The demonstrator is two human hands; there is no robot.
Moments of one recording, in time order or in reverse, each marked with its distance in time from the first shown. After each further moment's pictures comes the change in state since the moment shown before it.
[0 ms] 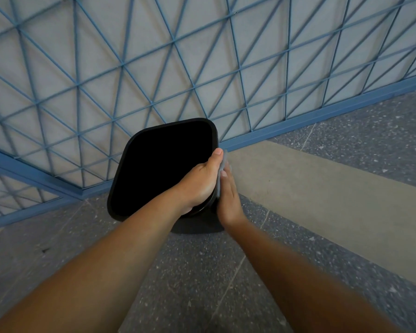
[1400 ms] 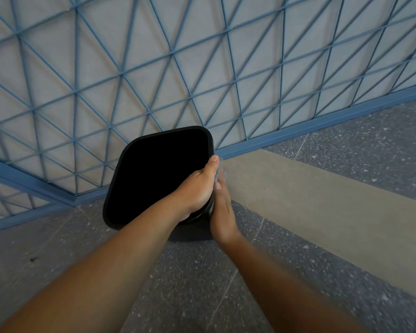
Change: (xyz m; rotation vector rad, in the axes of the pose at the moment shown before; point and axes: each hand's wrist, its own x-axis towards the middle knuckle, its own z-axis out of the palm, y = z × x) left_hand 0.004 -0.001 -0.001 -0.005 -0.001 -0.035; right_hand -0.018 -0.009 0.005 0.009 -0.062 -0.048
